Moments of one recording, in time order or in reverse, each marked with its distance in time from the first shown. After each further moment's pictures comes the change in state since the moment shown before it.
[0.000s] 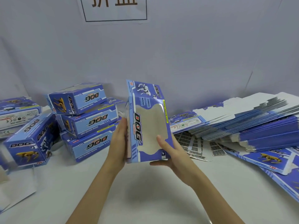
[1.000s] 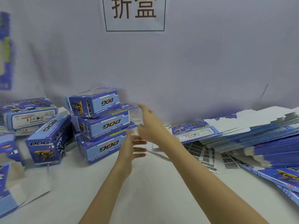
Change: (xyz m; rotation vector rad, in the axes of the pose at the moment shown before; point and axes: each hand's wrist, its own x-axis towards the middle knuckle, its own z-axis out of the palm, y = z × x) left_hand 0.025 -0.023 -0.029 0.129 0.173 -0.168; right_hand 0.114 -0.059 0.093 -1.154 0.034 -0.231
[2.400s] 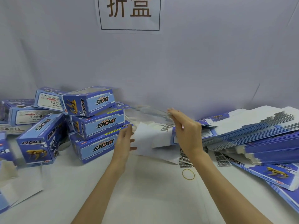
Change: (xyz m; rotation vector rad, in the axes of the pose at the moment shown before) left_hand -0.003 0.007 0.012 0.022 0.083 0.130; right_hand -0.057 0.103 -0.038 -0.034 0.796 -0.417
